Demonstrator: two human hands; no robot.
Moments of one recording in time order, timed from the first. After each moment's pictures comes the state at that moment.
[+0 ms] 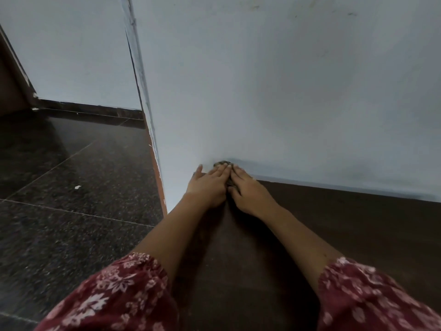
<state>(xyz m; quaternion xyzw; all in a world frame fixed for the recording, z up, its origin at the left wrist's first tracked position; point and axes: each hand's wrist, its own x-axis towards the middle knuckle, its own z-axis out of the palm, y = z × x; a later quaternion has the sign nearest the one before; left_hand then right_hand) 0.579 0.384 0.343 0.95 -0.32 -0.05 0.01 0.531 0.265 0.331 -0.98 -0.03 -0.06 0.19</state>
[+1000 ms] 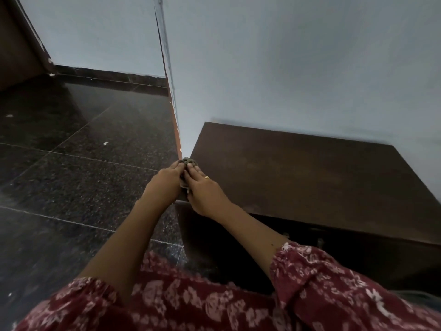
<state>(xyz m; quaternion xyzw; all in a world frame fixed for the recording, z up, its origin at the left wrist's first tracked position) 0.394 0.528 0.359 0.97 -0.17 -0.06 0.17 0.354 0.417 0.338 -0.97 -0.12 -0.01 0.21</state>
